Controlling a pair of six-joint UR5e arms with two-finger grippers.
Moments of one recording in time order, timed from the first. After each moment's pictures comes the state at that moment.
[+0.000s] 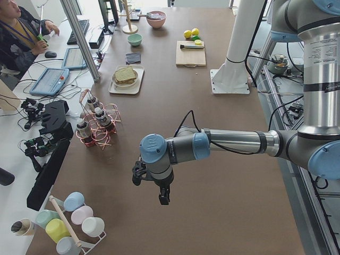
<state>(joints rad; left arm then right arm) -1.65 -1.46 -1.73 -1.32 -2.29 0.21 1.54 -1.70 1.79 -1.60 2.30 -0.13</state>
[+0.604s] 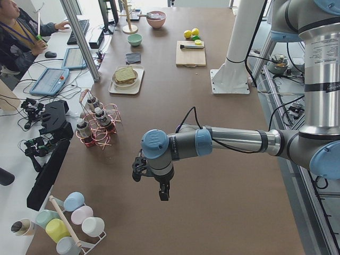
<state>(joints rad) -1.65 -1.45 -1.76 -1.31 -2.30 0.20 1.54 -1.70 1.80 -1.60 2.30 -0.13</state>
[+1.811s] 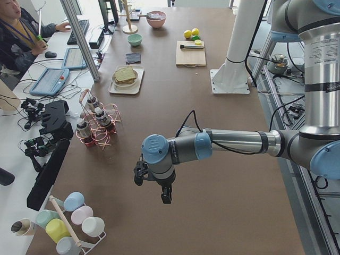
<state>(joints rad) -1.64 -1.44 -1.74 -1.31 -2.31 0.20 1.54 -1.71 1.80 -1.60 2.30 -0.13</state>
